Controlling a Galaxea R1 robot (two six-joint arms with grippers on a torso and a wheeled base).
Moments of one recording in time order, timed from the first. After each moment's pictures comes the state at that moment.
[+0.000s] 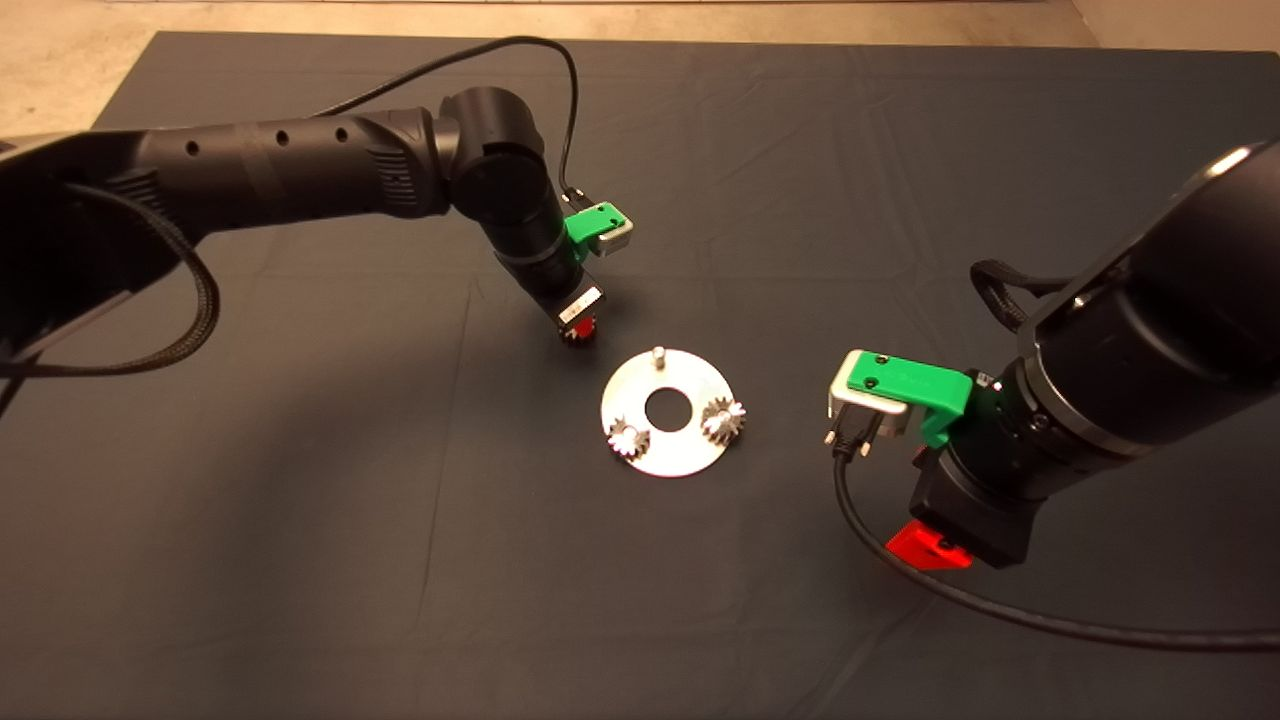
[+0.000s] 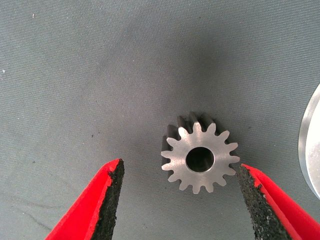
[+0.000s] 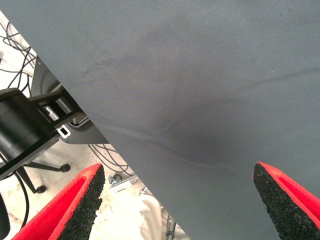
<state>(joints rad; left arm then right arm) -0.41 2.71 -1.41 0.43 1.32 -0.48 0.57 2.48 -0.57 0.00 -1.47 1.00</state>
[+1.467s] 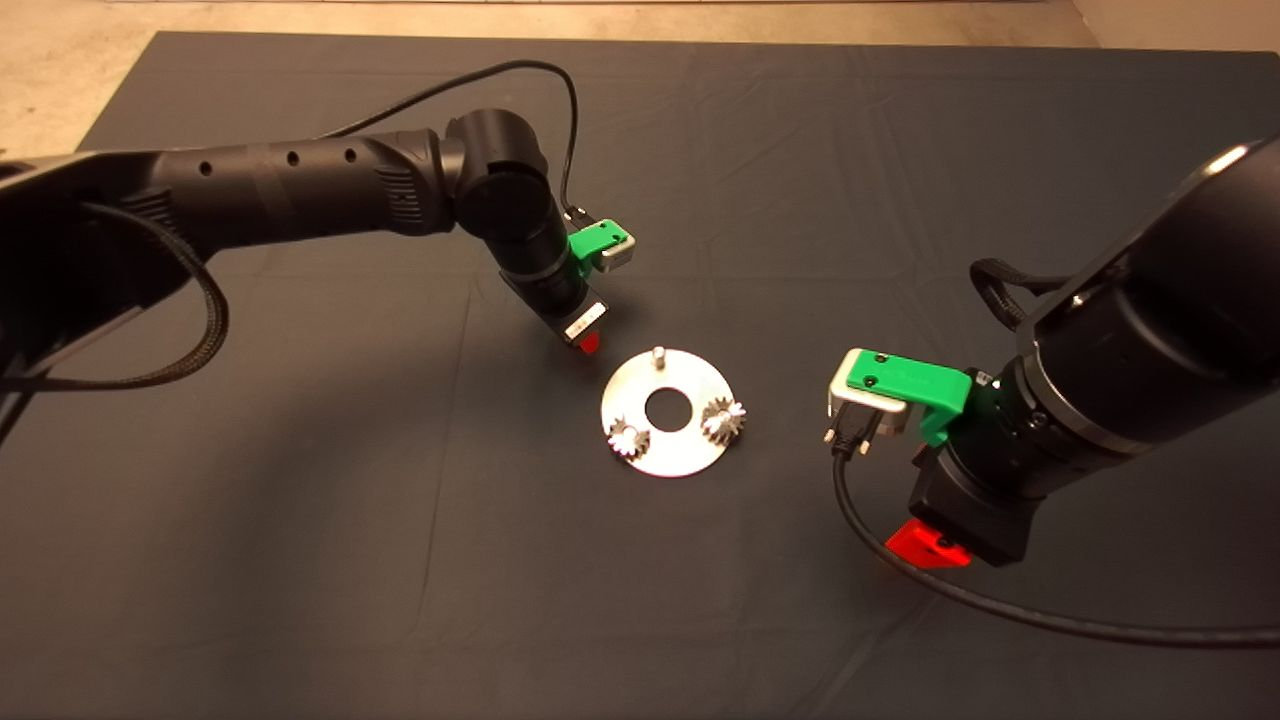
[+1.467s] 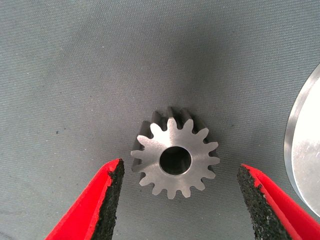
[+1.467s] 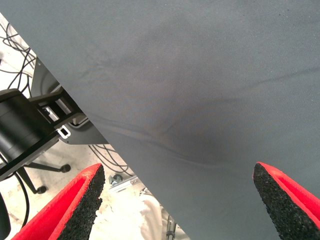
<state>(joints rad) -0.38 2.71 -1.40 0.41 1.30 -0.52 0.57 2.48 -0.57 0.00 -1.47 1.00</state>
